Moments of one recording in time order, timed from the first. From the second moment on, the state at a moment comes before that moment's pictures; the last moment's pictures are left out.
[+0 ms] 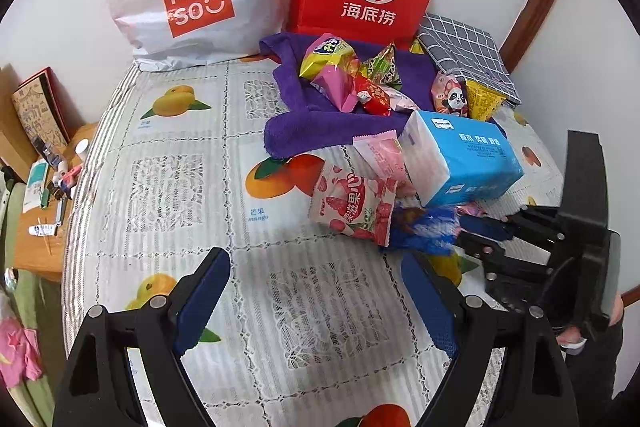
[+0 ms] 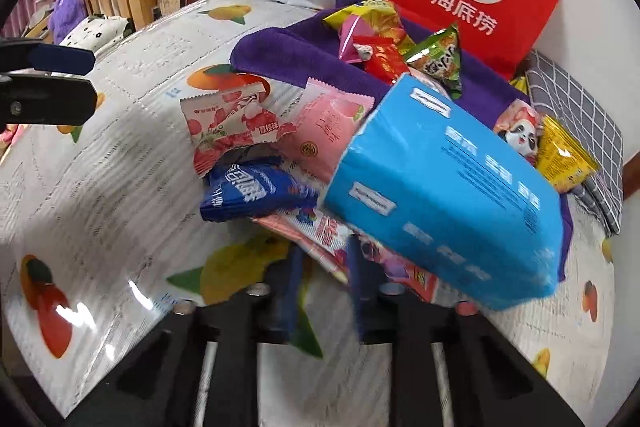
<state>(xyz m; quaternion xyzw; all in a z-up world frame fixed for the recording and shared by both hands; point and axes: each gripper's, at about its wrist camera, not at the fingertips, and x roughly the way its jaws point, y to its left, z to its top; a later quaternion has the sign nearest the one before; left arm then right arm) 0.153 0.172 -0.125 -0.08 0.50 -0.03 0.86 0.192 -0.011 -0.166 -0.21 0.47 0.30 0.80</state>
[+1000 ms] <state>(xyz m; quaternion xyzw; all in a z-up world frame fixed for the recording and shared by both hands) 0.147 0.138 -0.131 -0.09 0.51 -0.07 0.85 0.180 -0.113 -0.134 -0.13 0.47 0.25 0.83</state>
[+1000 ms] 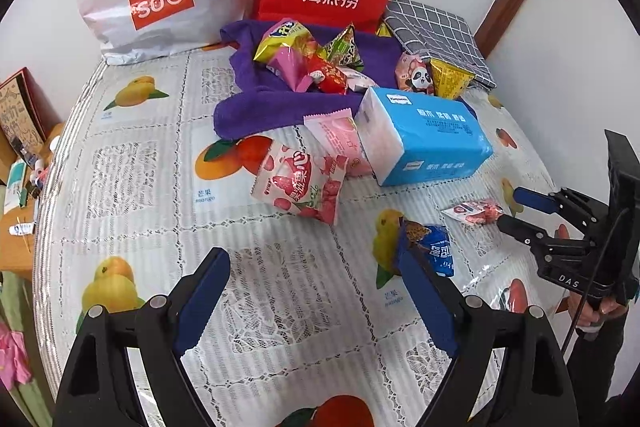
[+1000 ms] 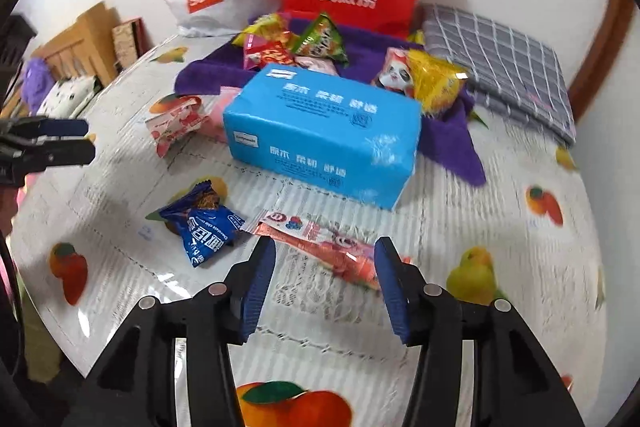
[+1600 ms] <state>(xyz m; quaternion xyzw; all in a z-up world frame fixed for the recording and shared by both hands) 0.172 0.125 -0.152 -0.08 0.53 -0.06 0.84 0.231 -0.134 -0.177 -0.06 0.50 0.20 0.84</state>
